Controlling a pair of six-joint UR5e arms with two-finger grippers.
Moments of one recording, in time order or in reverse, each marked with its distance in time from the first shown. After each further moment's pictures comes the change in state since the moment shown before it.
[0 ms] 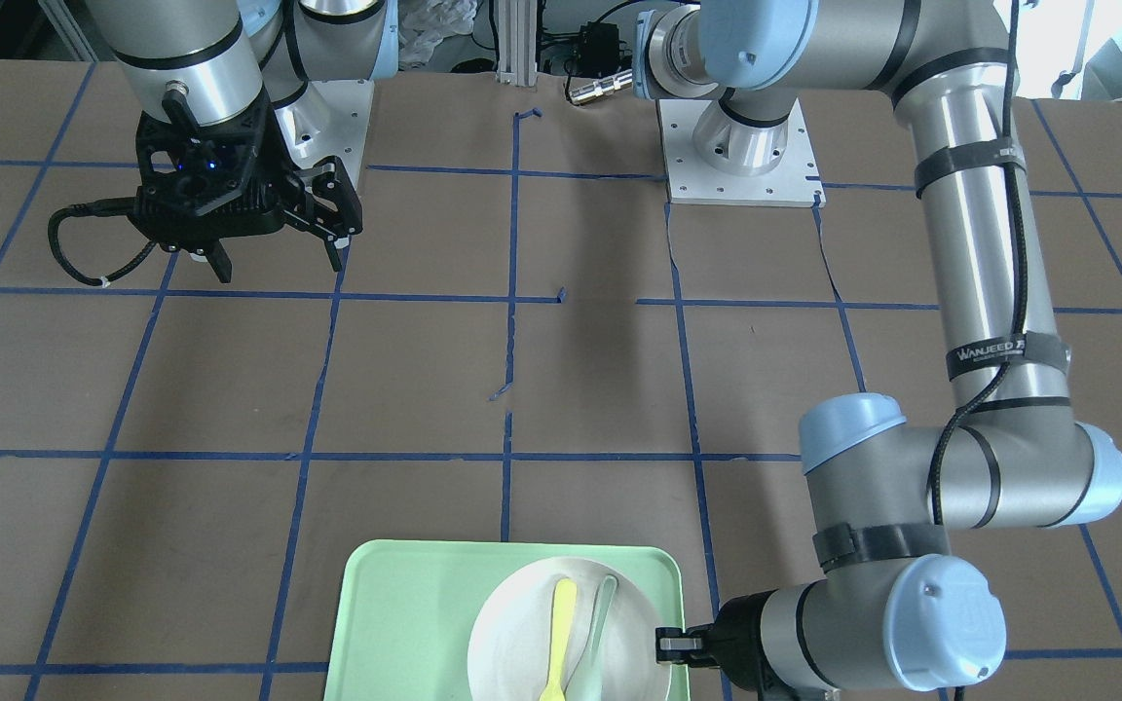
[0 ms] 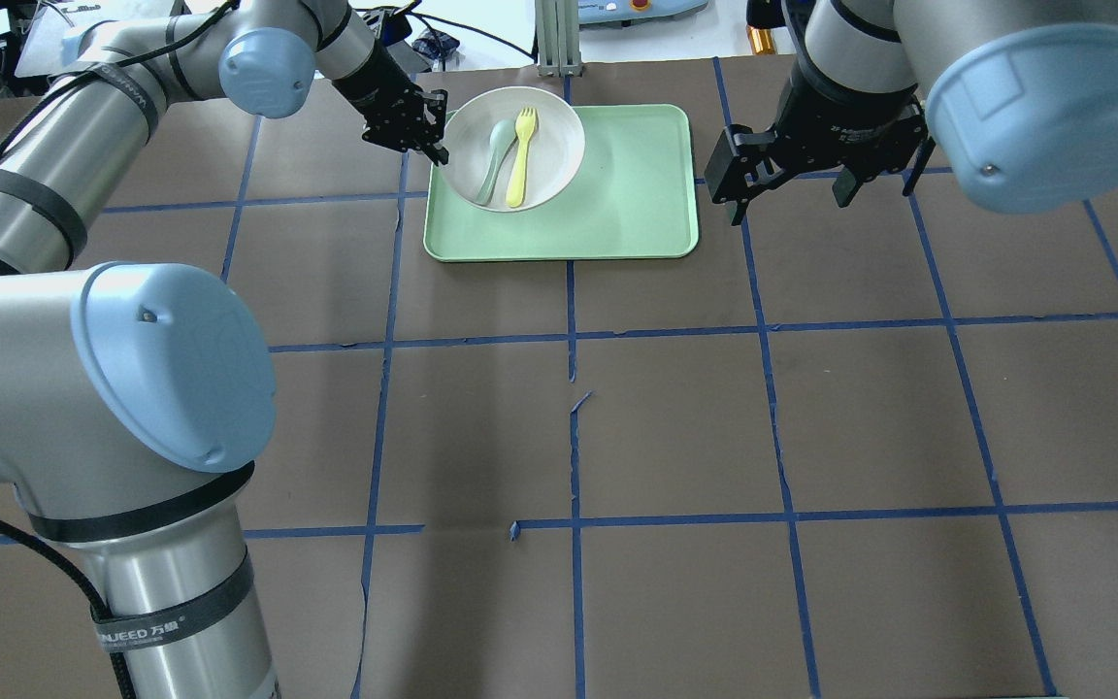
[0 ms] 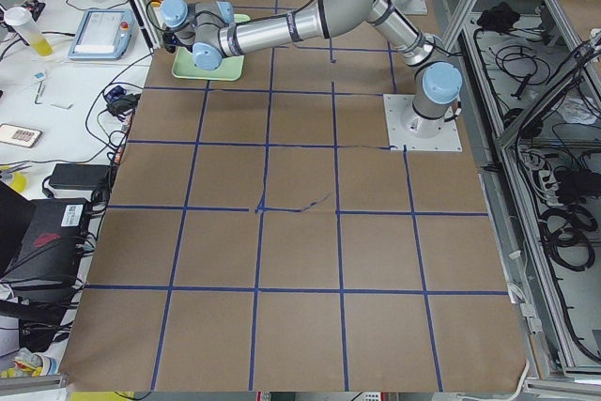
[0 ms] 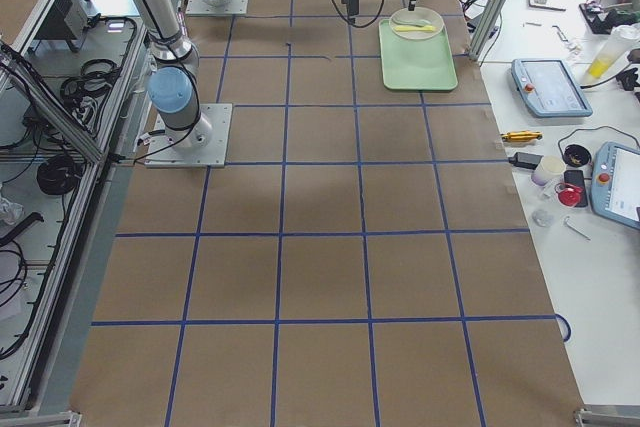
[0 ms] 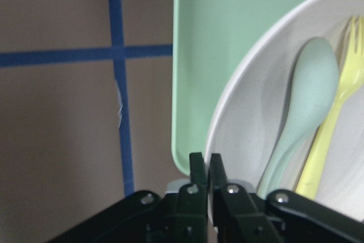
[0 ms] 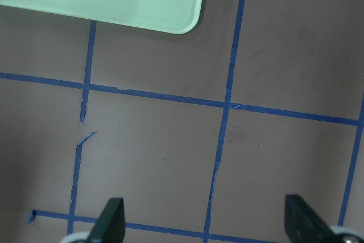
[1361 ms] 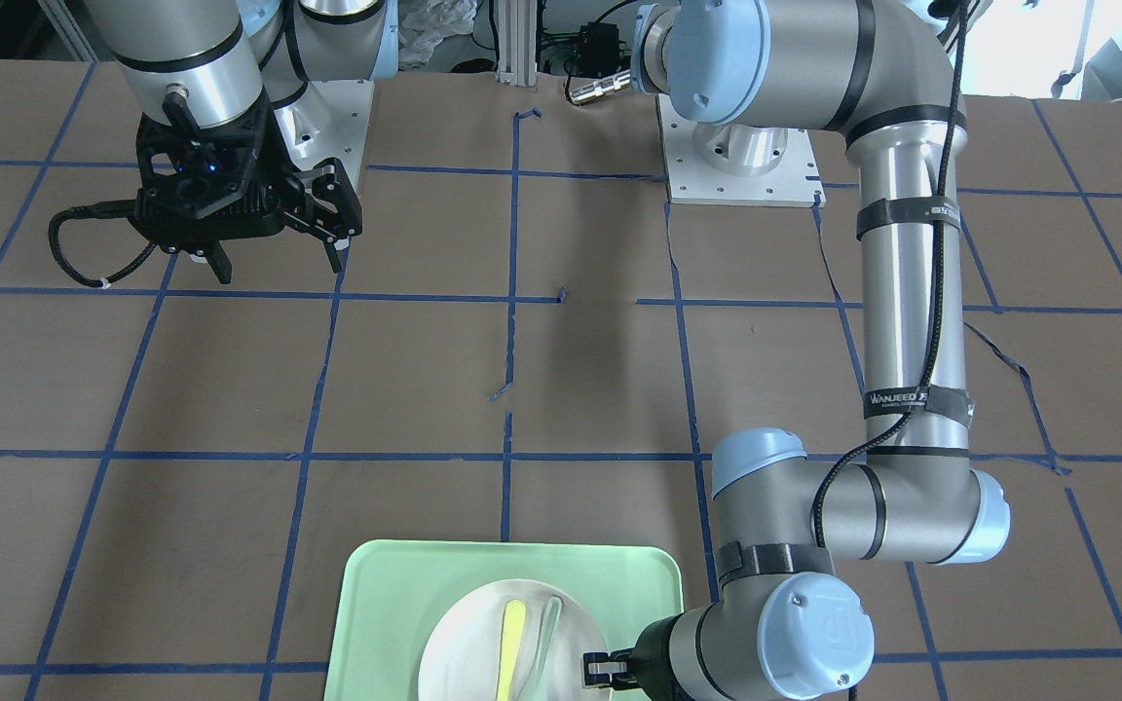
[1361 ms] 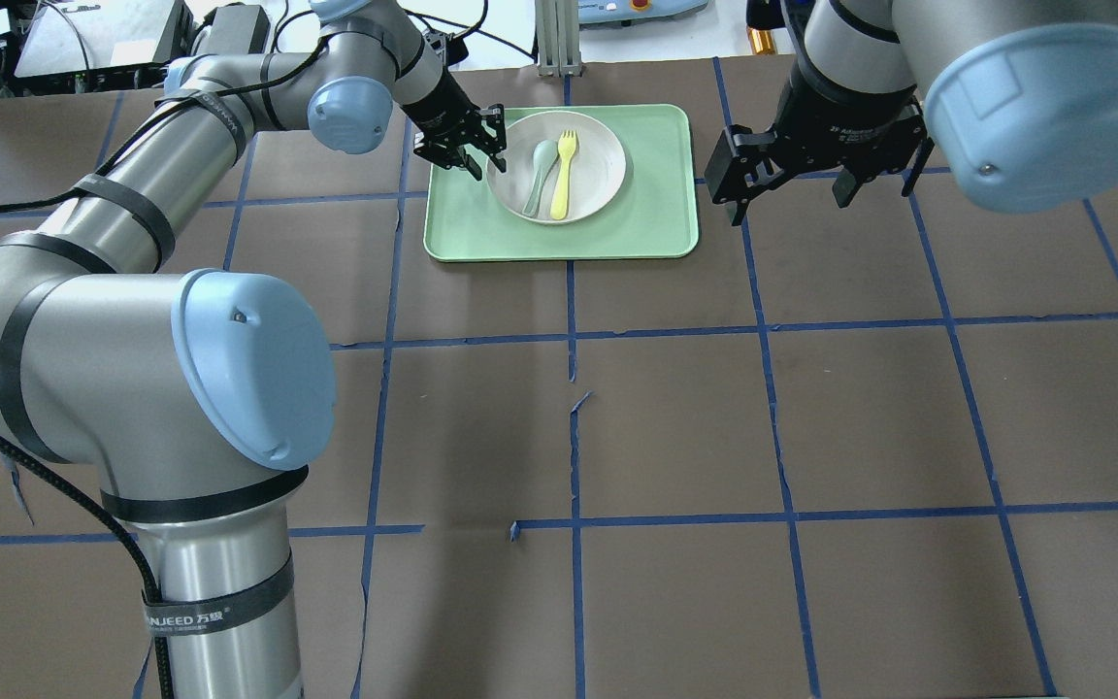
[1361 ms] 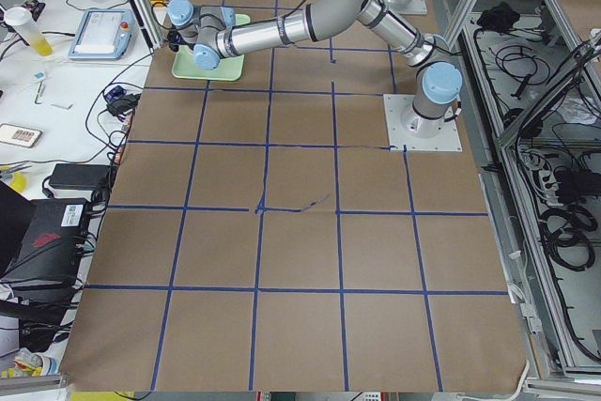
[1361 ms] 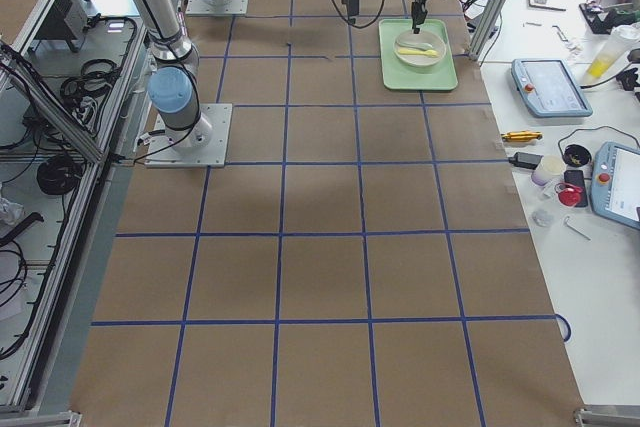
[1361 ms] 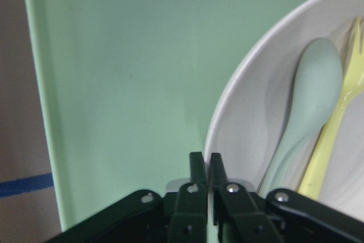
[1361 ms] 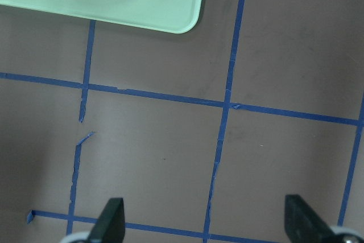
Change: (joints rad) left arm -0.068 -0.049 -0.047 0.208 0.029 -0.135; right arm 0.000 0.002 0.000 0.000 -0.002 0.000
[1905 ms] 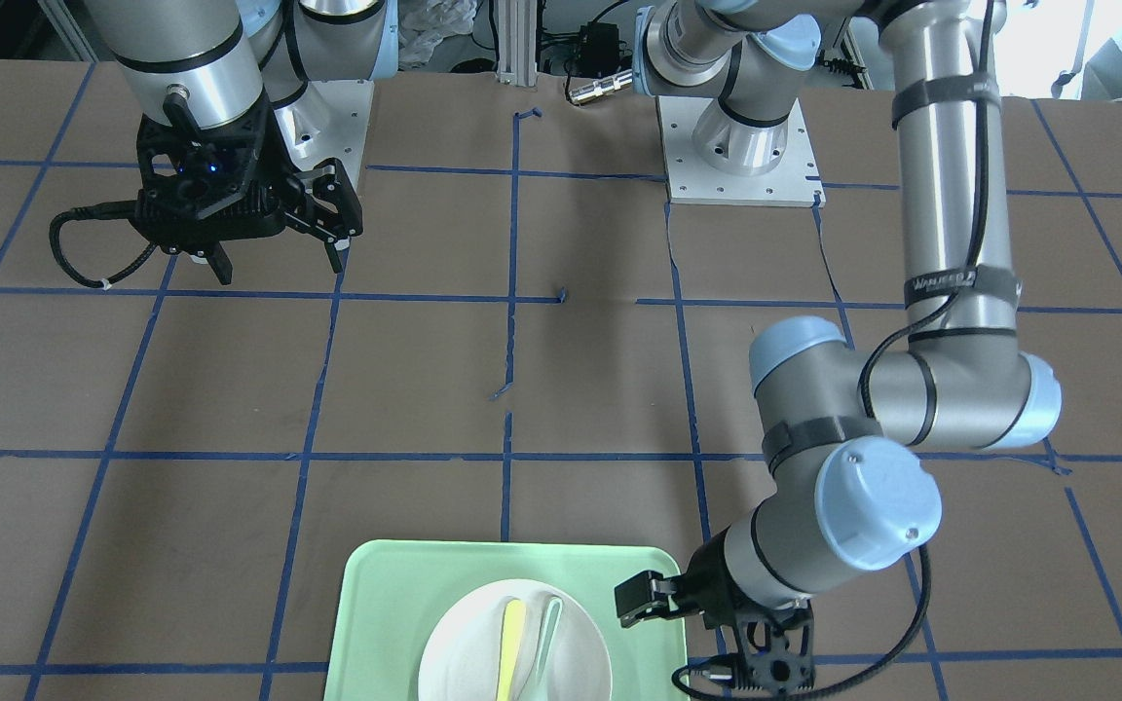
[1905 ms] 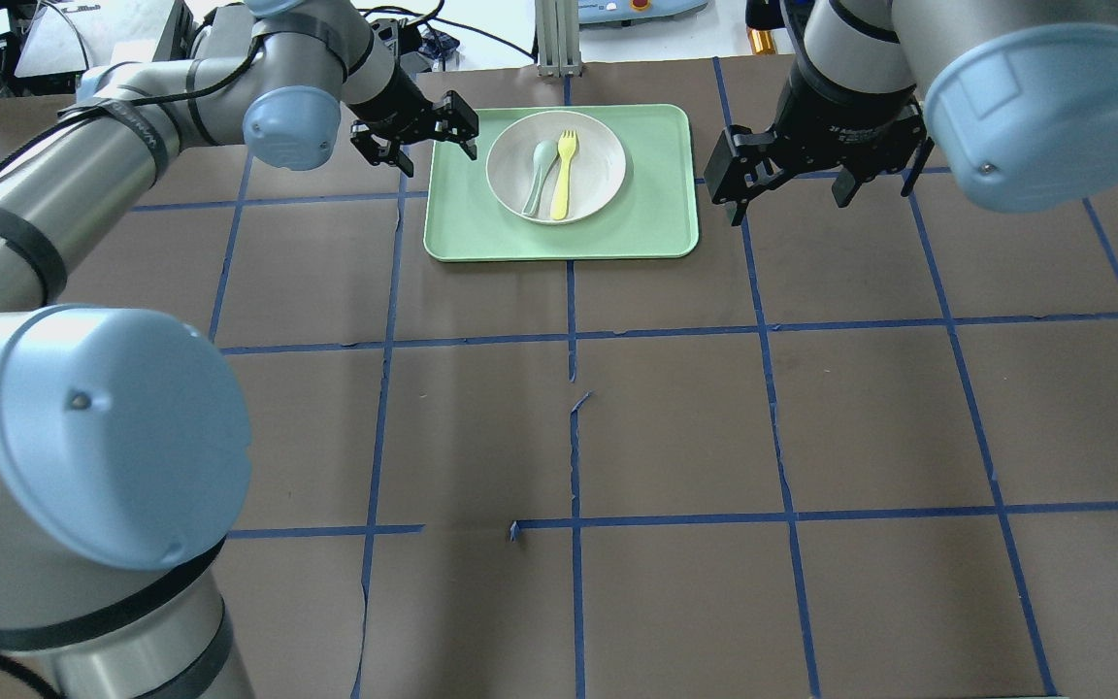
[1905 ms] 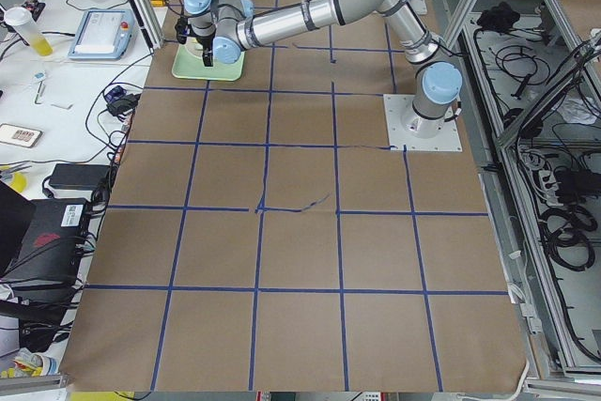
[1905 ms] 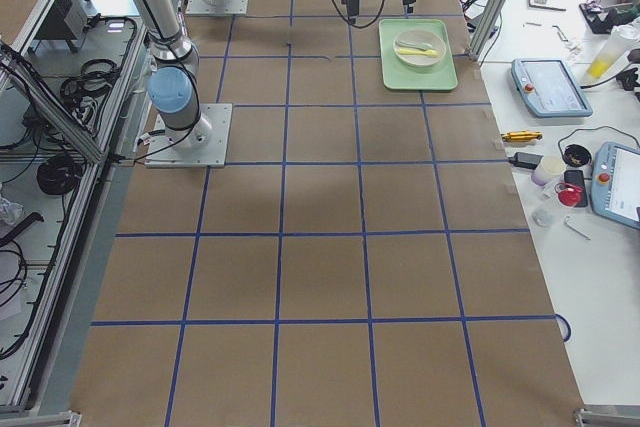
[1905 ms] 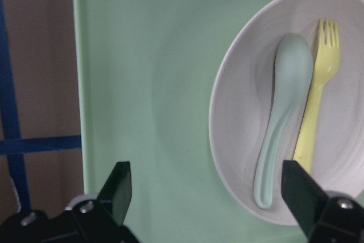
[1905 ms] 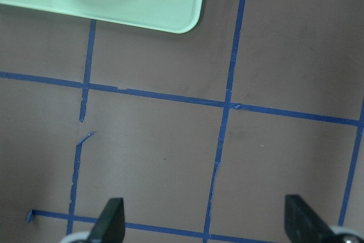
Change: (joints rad) left arm 0.043 0.285 -0.309 0.075 0.119 0.049; right arm 0.000 0.000 0.000 0.000 0.002 -0.002
